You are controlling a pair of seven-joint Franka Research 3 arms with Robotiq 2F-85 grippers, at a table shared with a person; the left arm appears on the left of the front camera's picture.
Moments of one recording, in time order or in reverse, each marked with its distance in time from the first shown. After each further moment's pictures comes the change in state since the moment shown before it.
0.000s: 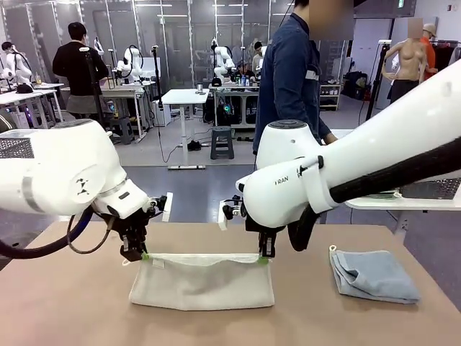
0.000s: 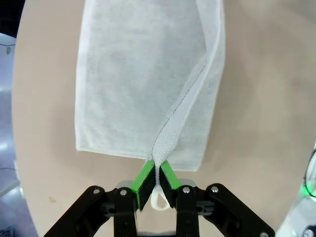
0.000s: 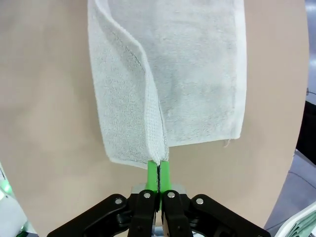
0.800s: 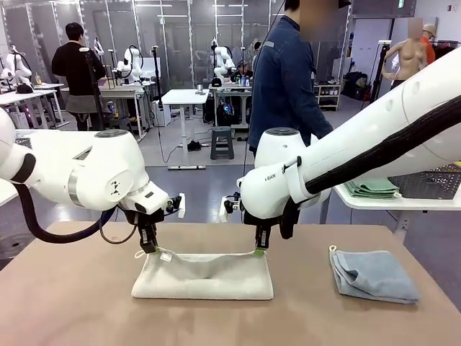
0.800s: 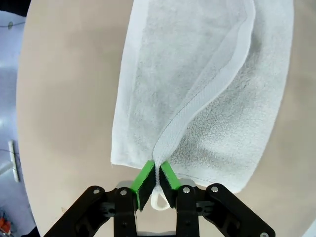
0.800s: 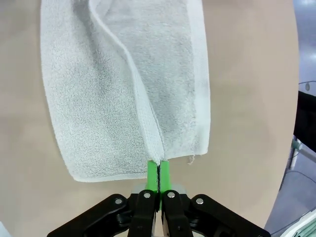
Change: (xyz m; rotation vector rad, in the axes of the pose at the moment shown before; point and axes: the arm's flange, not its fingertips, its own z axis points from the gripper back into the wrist) left arm 0.009 0.075 -0.059 0.005 0.084 0.096; right arm 0.000 -0.069 -0.041 0.006 -0.015 -0.058
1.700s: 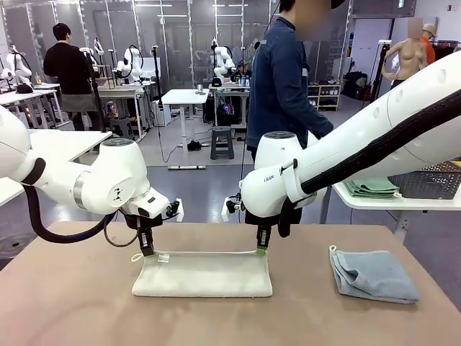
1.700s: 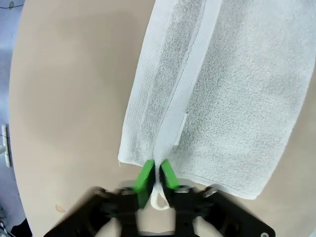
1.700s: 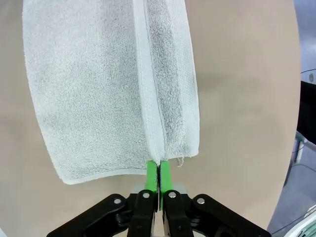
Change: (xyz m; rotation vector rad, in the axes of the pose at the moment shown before) left arm -0.008 0.018 -0.026 -0.003 0.047 0.071; right arm -0.001 -0.019 -0.018 0.010 0.025 -0.038
